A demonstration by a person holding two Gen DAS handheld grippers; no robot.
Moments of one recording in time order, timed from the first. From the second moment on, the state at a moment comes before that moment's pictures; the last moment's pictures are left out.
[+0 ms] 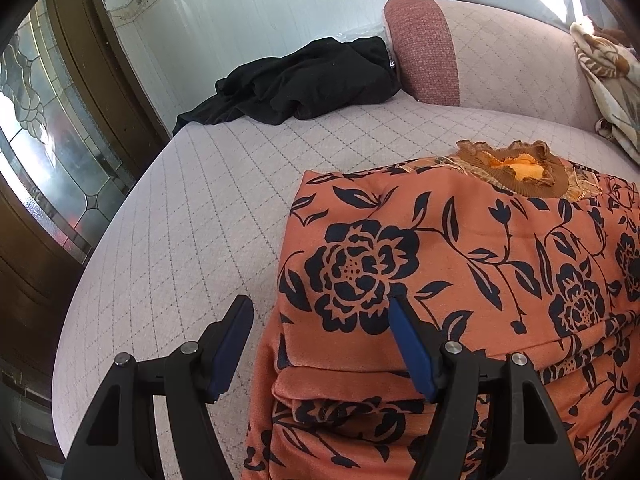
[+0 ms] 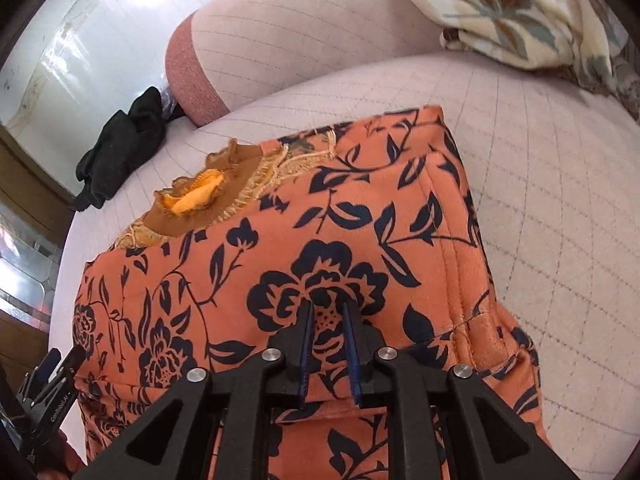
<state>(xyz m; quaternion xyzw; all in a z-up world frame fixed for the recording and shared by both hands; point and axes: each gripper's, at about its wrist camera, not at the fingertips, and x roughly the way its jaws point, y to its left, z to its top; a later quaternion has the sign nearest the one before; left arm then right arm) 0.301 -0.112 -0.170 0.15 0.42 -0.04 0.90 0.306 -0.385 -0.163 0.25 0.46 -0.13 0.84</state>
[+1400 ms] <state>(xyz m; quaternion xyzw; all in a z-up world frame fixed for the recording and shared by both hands) 0.341 -0.085 -0.176 0.11 0.45 0.00 0.88 0.301 -0.447 -0.158 0.33 0.41 -0.14 0.84</state>
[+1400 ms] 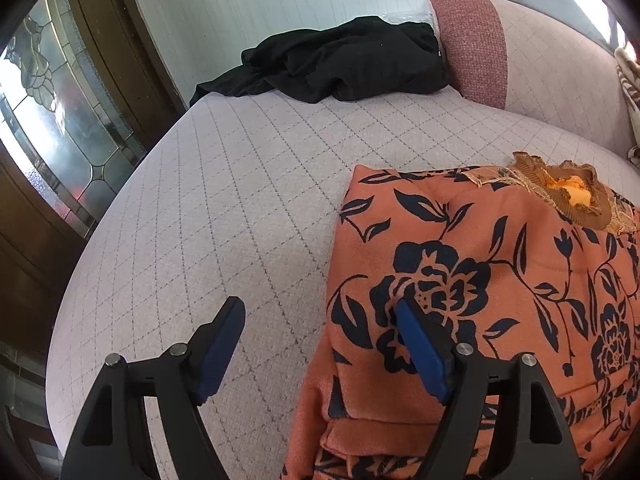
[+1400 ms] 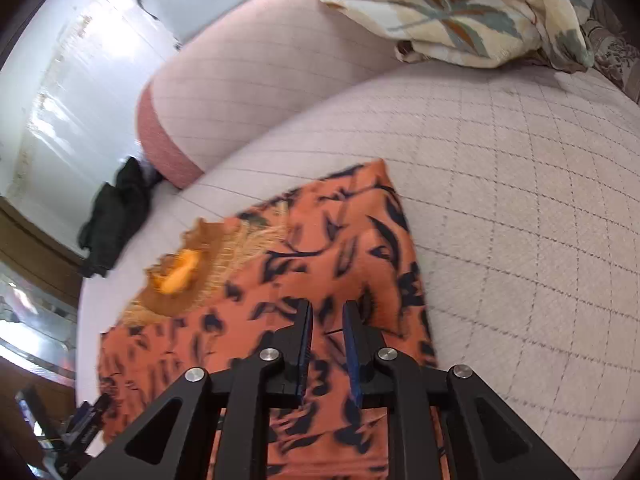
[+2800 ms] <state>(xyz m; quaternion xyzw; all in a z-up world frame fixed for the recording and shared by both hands) 0.288 -0.148 -0.180 0.22 0.45 -0.08 0.86 0.289 -0.344 -0.150 0.22 0.46 -0.09 0.85</state>
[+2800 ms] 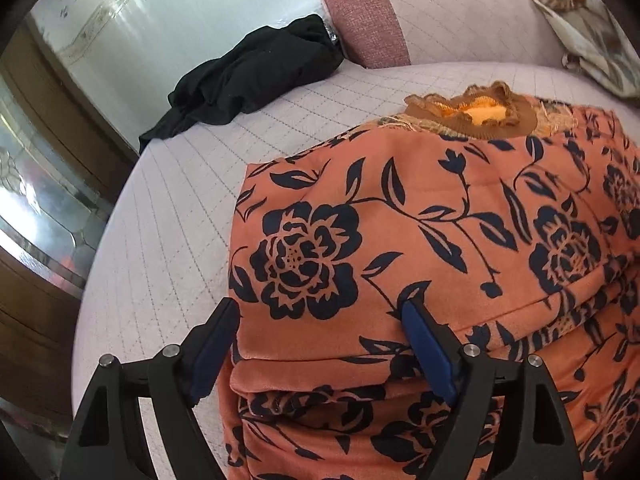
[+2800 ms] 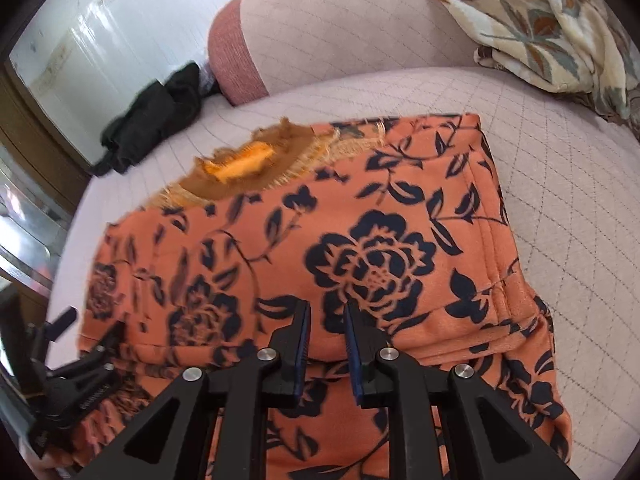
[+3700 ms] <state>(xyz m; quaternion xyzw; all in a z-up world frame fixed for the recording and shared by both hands) 0.073 -0.039 -0.171 0.17 0.45 -0.09 0.87 0.089 -0.323 -0.120 0.28 0.39 -0.10 0.87</state>
